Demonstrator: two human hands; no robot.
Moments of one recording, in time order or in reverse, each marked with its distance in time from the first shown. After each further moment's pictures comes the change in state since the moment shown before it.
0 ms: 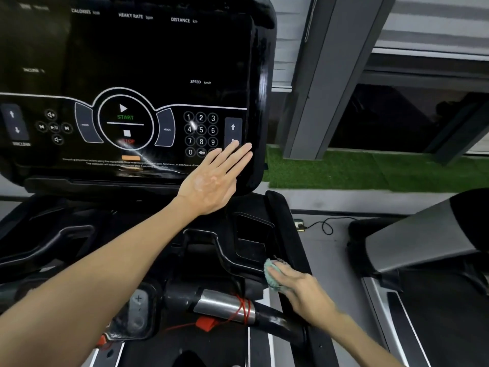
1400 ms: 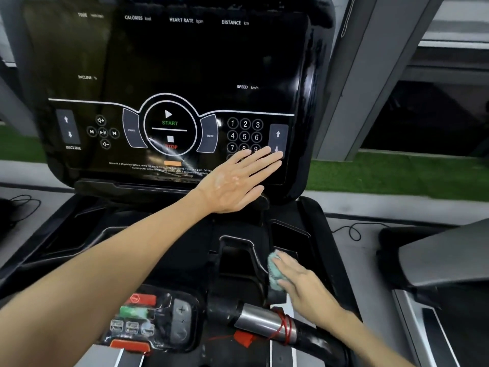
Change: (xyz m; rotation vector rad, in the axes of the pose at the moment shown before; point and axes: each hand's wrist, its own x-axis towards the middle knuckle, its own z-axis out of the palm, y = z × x) left_hand -0.013 -0.052 -0.002 -0.034 -0.030 0.185; right_hand 0.068 -0.056 0.011 0.135 -0.014 -0.037
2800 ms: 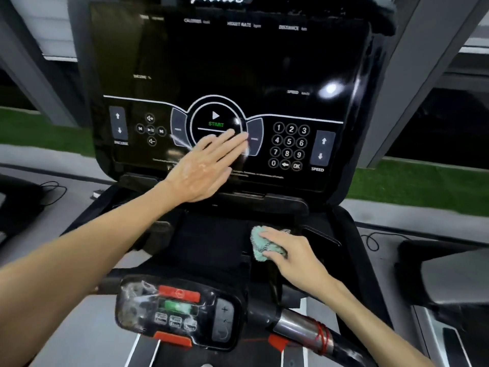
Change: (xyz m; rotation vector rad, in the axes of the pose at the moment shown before) left_hand -0.090 -0.075 -0.024 0.158 -0.021 -0.200; right_hand 0.081 -0.083 -0.010 0.188 0.063 0.007
